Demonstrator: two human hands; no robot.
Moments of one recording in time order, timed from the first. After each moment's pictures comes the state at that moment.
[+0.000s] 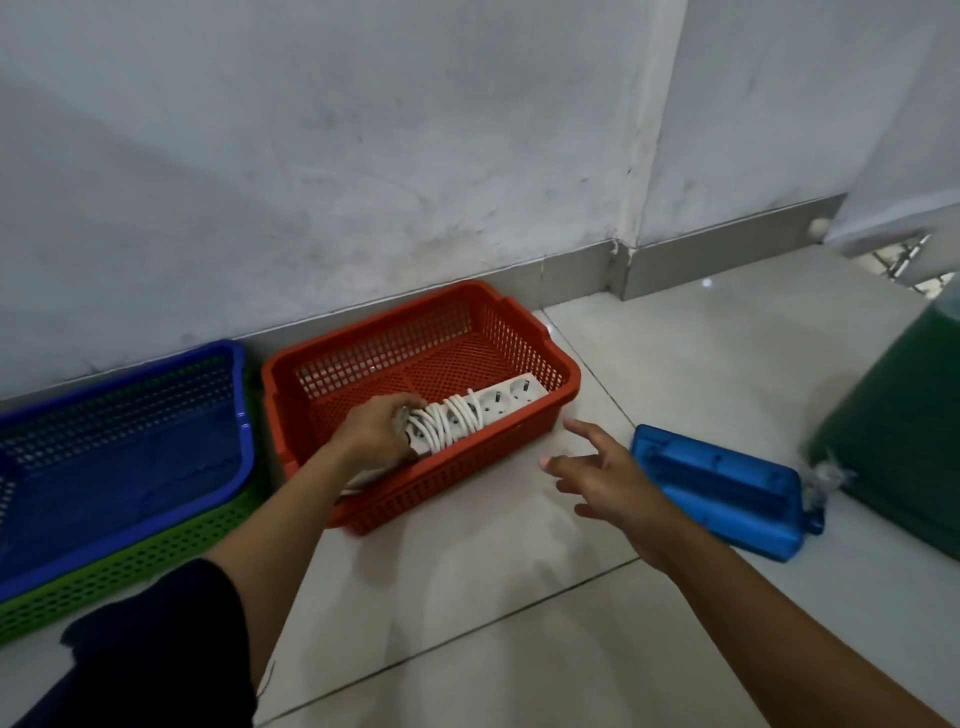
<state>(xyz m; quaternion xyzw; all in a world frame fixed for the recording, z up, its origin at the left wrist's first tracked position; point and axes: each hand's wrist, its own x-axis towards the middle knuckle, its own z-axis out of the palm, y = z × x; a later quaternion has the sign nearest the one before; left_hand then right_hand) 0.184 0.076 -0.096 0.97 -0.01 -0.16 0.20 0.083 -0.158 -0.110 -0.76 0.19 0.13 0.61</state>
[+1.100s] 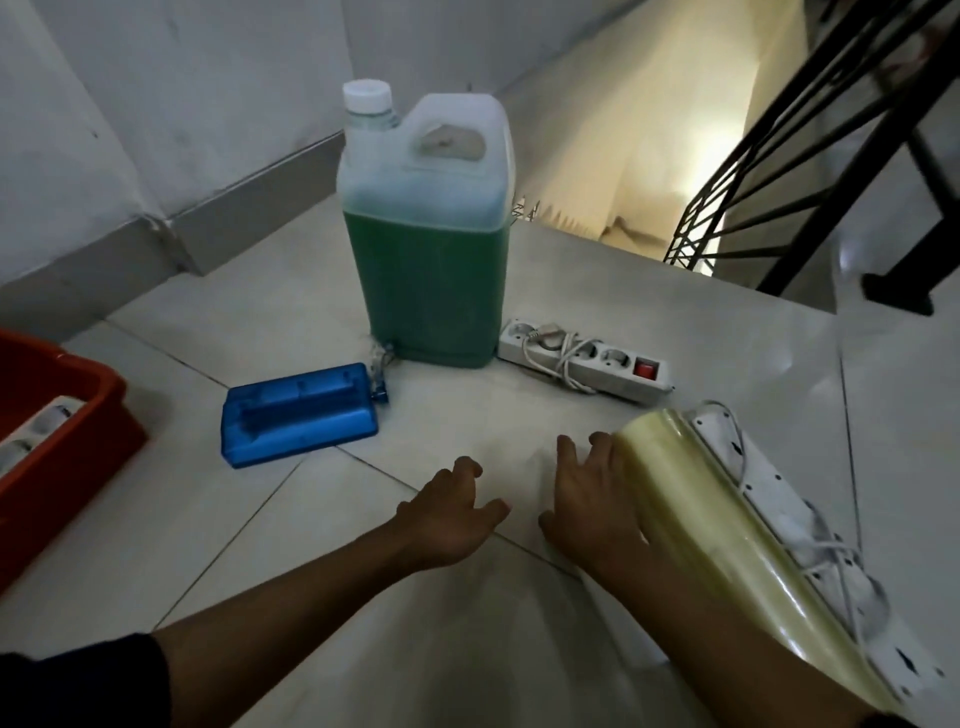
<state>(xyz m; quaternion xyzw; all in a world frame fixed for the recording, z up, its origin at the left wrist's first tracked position) -0.090 -0.247 -0.112 0.82 -0.37 -0.41 0.14 -0.207 -0.344 -0.132 -0.89 0.44 0.08 0.10</state>
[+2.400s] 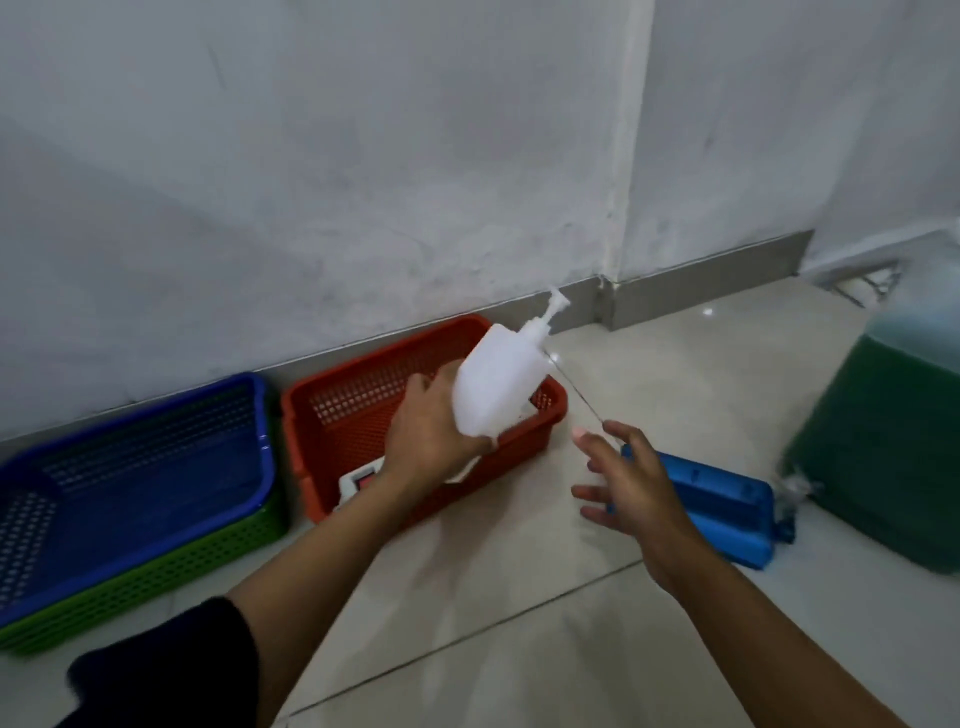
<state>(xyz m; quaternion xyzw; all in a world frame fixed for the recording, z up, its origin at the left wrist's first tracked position) 0.122 0.007 -0.039 0.96 -0.08 0.05 0.26 0.040 -0.169 -0.057 -0.67 0.24 0.03 0.70</state>
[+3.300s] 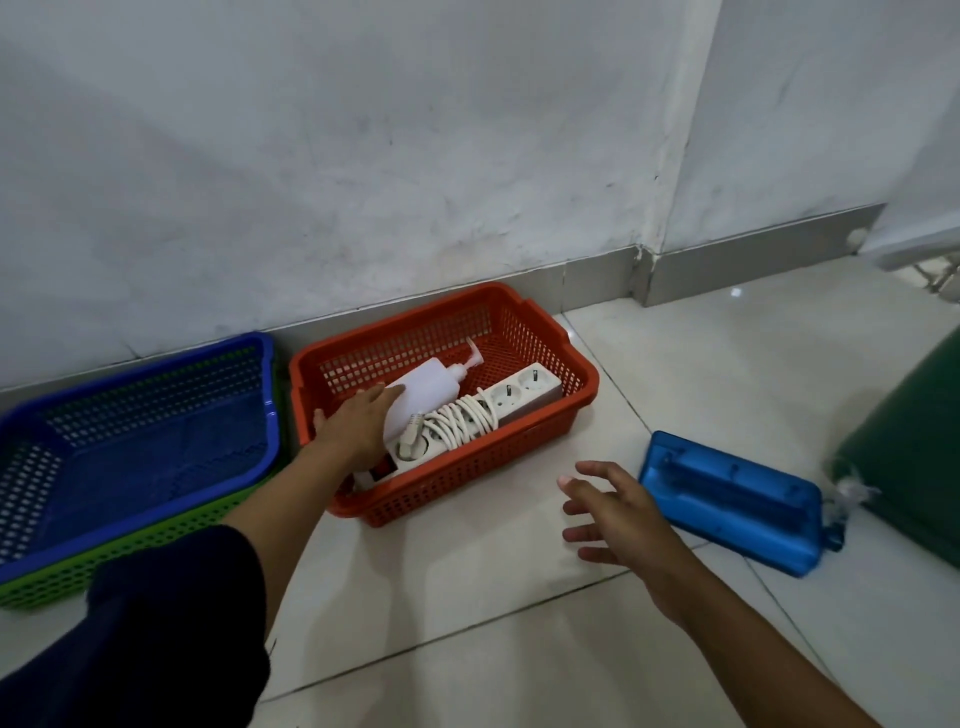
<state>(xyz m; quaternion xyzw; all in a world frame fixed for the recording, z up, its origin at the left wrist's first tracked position) 0.181 0.102 -0.103 0.99 -0.01 -0.14 0.04 0.048 -0.152 -0.106 -0.74 0.22 0.14 0.63</state>
